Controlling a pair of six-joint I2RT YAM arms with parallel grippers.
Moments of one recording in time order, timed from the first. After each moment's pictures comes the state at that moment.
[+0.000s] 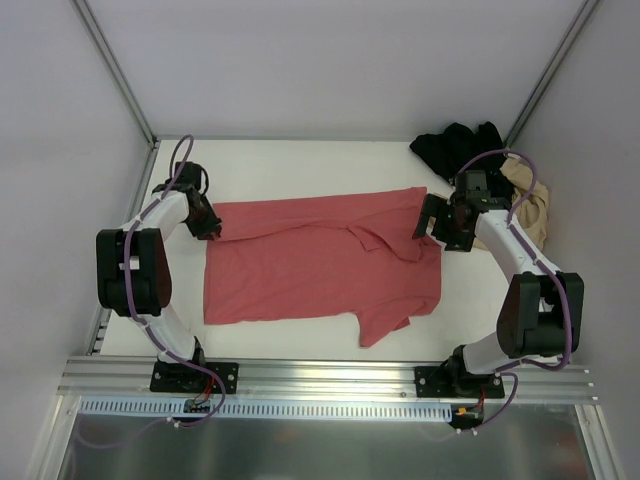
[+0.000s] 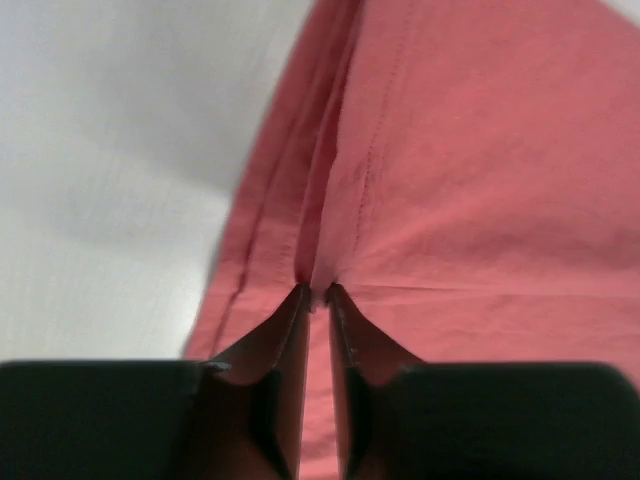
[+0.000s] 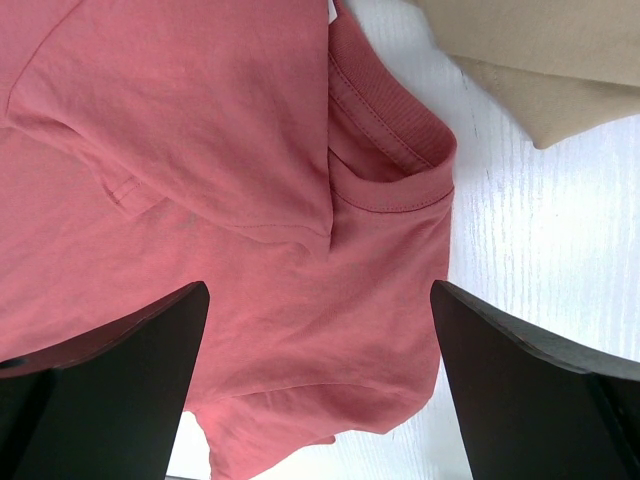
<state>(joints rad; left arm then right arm) 0.04 1.73 1.19 -0.63 0.02 -0.48 0.06 1.49 1.09 -0.69 -0.11 0.33</state>
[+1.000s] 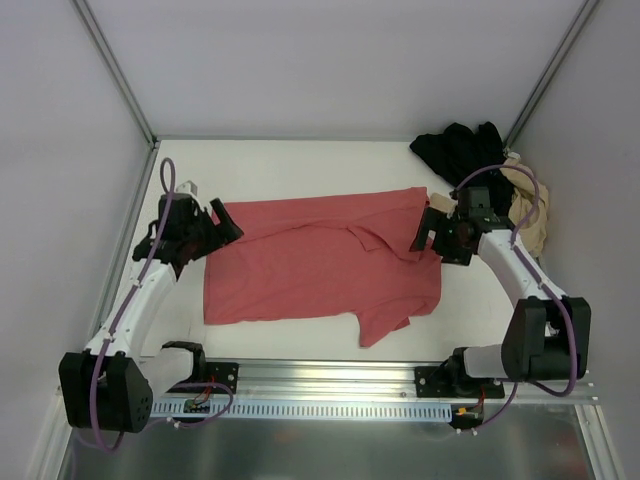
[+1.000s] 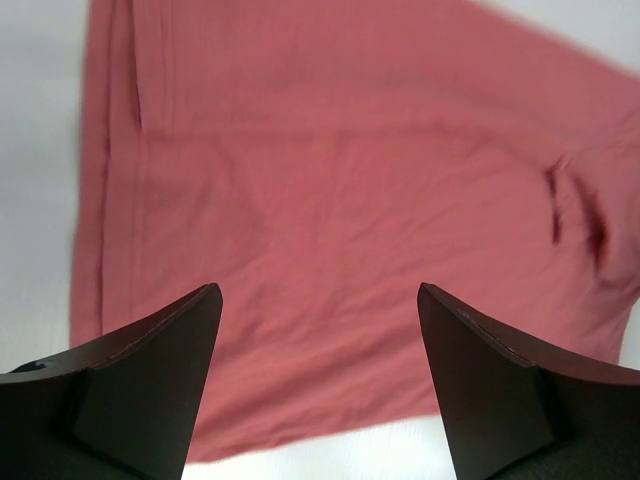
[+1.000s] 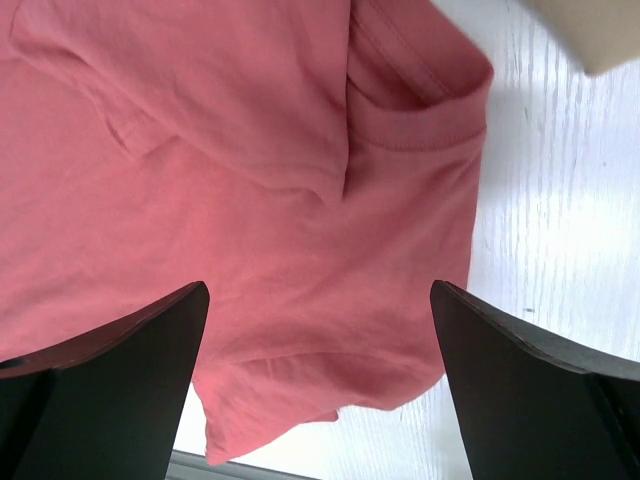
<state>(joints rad) -0.06 1.08 0.84 -0.48 0.13 -0.54 0.06 1.38 0.95 -0.64 -0.18 0.33</state>
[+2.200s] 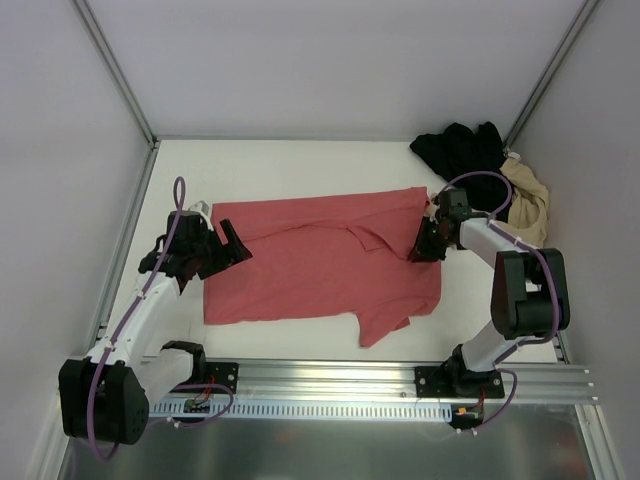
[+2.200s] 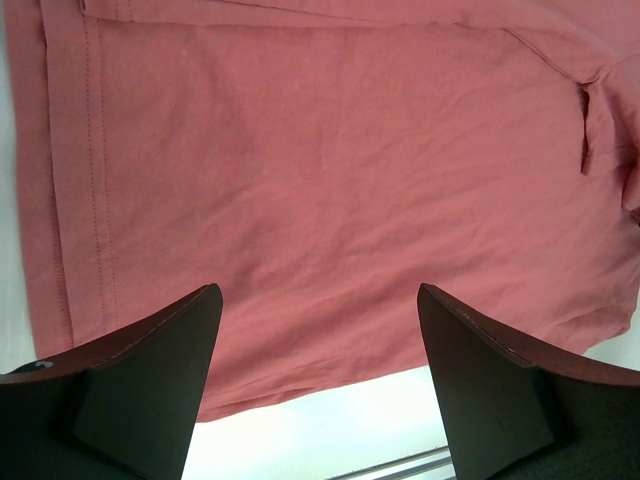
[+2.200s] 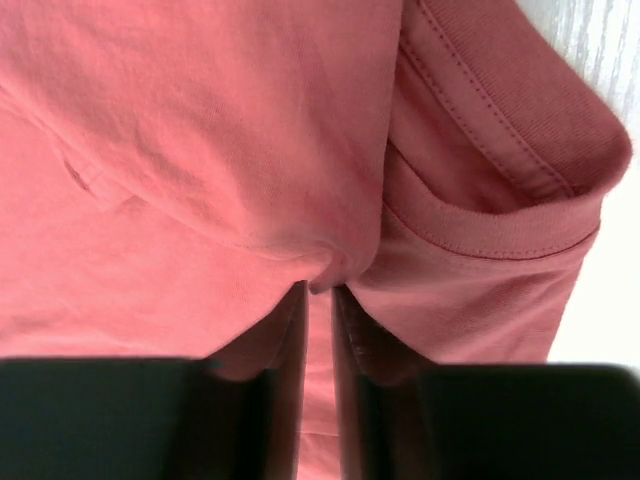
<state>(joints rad) -0.11 1.01 0.67 -0.51 0.21 -0.55 0.10 1.62 0.94 -0.49 -0.25 0.37</state>
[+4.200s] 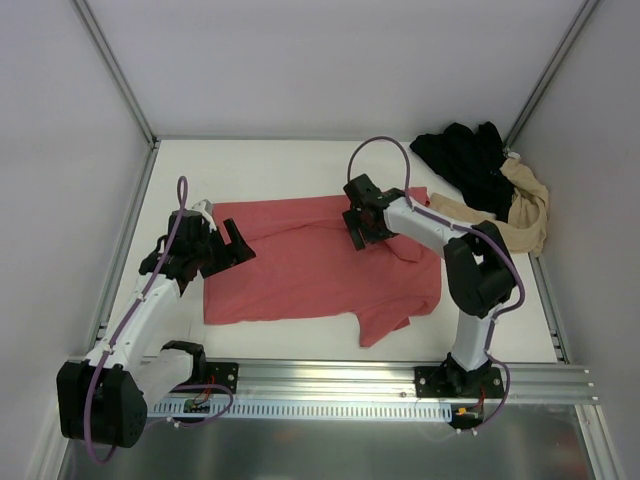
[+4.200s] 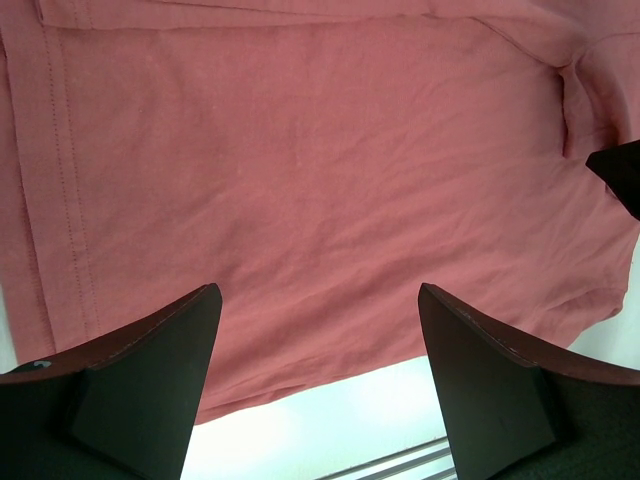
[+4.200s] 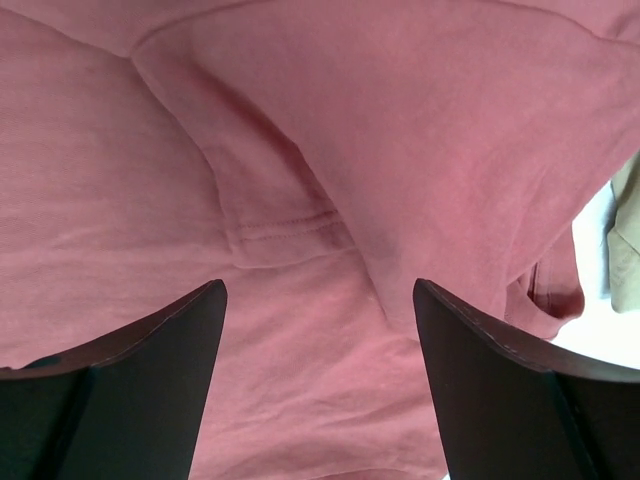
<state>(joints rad) -0.13 0.99 0.67 -0.49 0.23 -0.54 0.61 1.88 1.37 -0.70 0.34 0.16</state>
